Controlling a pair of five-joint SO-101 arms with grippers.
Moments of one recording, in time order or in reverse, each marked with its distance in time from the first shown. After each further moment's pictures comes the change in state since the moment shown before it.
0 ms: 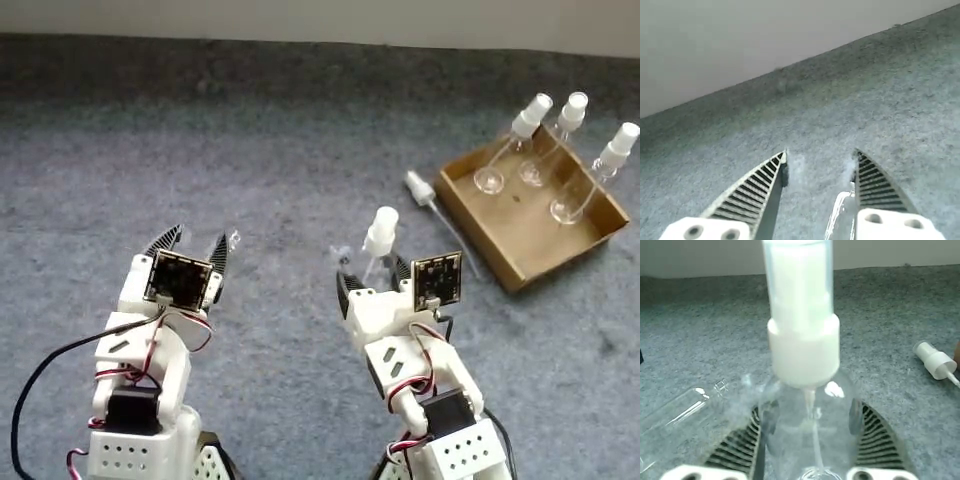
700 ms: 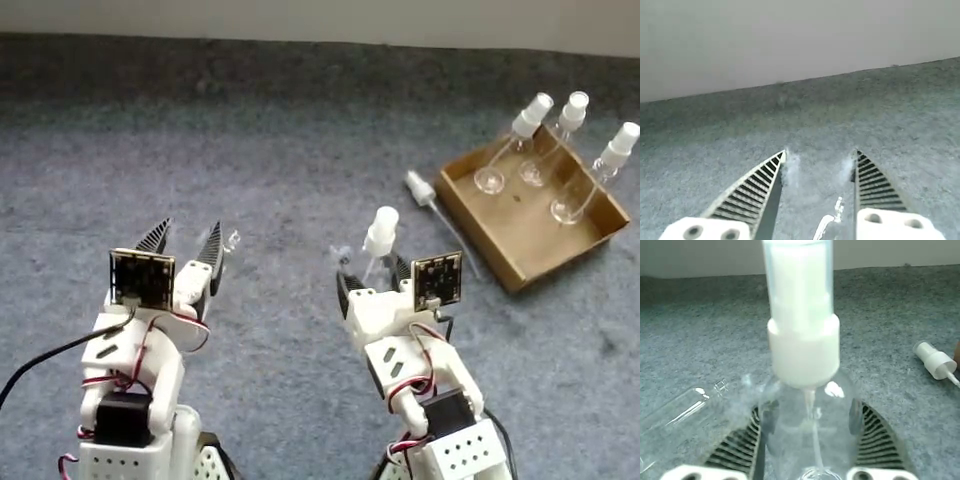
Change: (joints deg) left arm 0.5 -0.1 -7.6 3.1 11.3; right arm 0.0 0.0 0.0 0.0 0.0
